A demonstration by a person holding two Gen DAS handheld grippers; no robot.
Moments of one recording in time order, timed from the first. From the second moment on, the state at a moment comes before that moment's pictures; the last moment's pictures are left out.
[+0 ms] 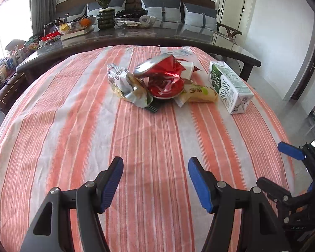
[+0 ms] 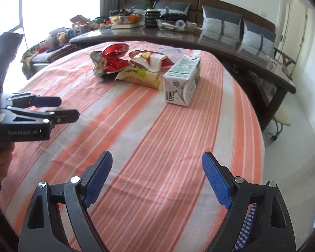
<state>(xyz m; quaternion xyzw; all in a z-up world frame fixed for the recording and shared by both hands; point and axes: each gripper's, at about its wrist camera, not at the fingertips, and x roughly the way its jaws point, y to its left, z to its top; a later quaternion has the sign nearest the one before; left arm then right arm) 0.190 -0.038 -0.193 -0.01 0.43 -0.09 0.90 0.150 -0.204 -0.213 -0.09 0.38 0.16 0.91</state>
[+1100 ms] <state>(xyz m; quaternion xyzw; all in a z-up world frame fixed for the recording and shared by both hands) 0.214 0.025 -0.167 -0.02 0.42 -0.12 0.90 0.162 -0.197 -0.222 -0.07 0.40 0.15 0.90</state>
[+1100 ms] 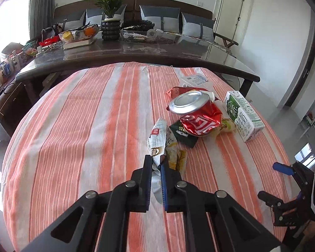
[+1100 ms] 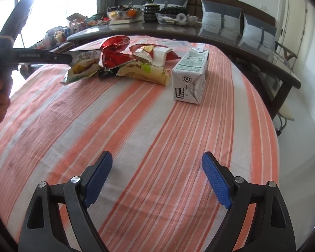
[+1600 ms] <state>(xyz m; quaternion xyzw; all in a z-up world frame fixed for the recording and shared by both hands) 0.167 0.026 -0.189 0.01 0.41 -0.16 0.90 0.167 -0.213 -0.214 -0.03 0.39 0.13 0.91</state>
